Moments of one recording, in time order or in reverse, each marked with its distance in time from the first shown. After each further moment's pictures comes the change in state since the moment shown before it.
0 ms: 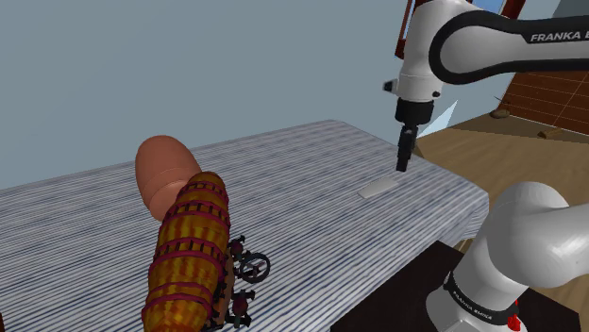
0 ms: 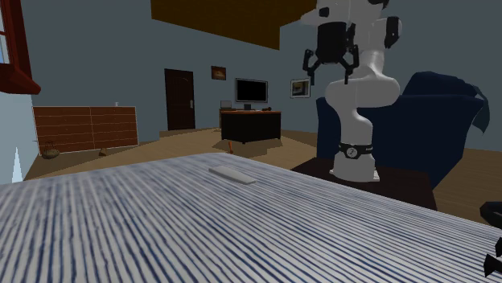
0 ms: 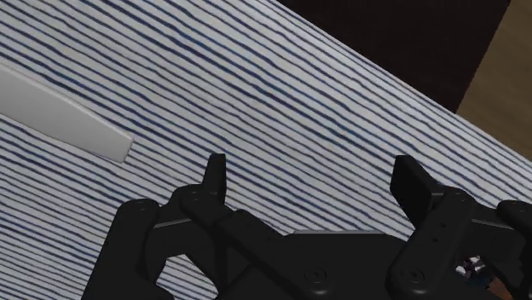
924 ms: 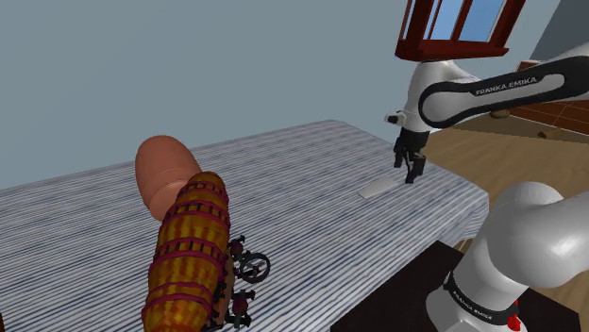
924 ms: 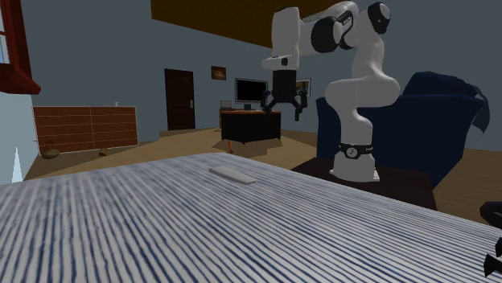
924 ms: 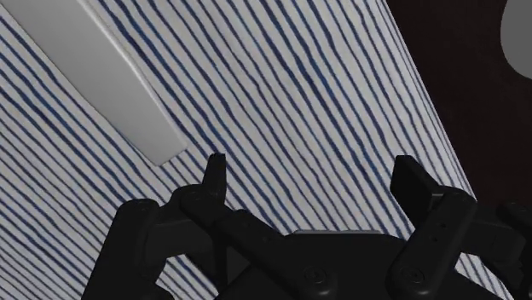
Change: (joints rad) arm -0.002 0.183 -0.439 -0.129 -0.333 0.398 -0.636
